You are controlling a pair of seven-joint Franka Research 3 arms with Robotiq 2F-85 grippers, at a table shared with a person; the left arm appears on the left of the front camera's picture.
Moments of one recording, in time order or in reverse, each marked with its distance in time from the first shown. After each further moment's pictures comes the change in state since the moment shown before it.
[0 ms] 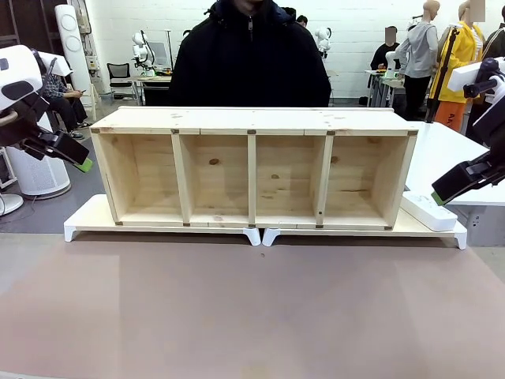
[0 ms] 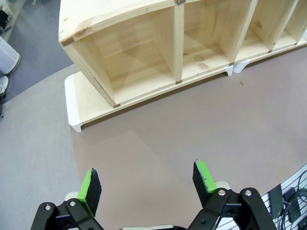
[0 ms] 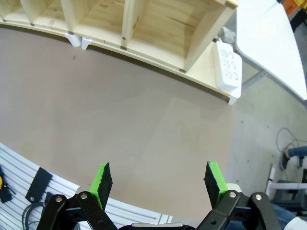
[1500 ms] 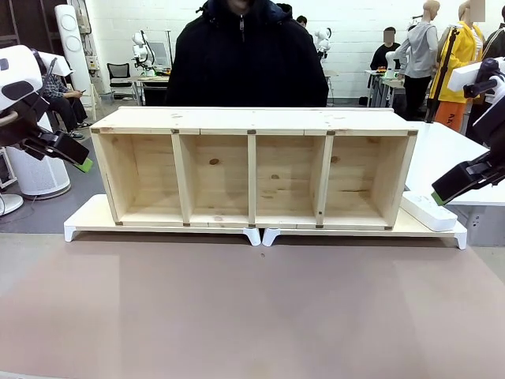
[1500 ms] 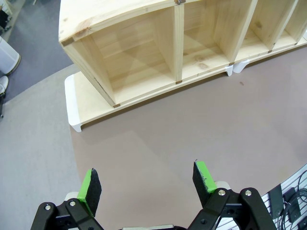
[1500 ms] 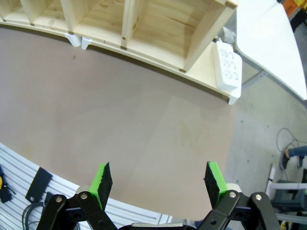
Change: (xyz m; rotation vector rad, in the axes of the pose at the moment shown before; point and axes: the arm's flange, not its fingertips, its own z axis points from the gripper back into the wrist) left arm 0.000 0.000 0.000 0.000 0.000 0.000; right arm 0.000 0.000 0.000 0.000 0.000 0.000
